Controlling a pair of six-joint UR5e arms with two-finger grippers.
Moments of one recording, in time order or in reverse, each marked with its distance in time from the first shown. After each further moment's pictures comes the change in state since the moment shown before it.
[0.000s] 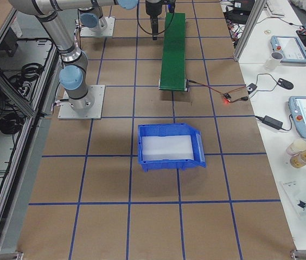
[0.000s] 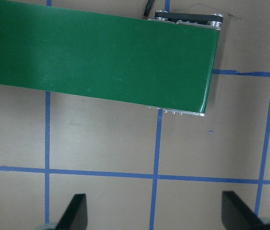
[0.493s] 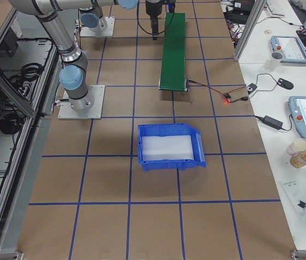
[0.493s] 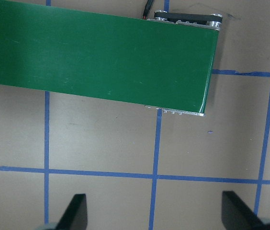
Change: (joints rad) left arm 0.023 -0.019 0.002 0.013 0.033 0.053; right arm 0.000 0.000 -0.001 0.000 -0.003 0.000
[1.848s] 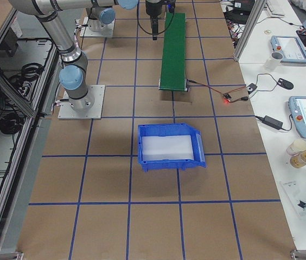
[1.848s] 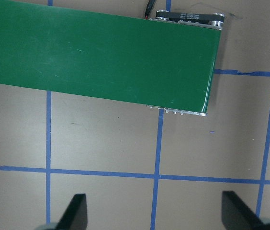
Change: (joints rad) left arm 0.701 -0.311 -0.012 0.277 0.018 0.591; right arm 0.000 0.000 0.001 -0.001 0.006 0.000
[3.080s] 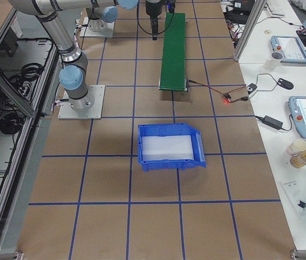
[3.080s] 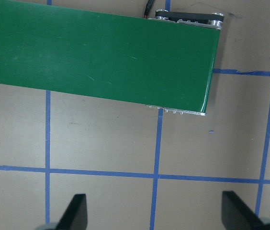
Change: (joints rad) left arm 0.135 -0.236 0.001 0.149 0.078 0.096; right arm 0.000 0.000 0.000 0.001 -0.002 0.000
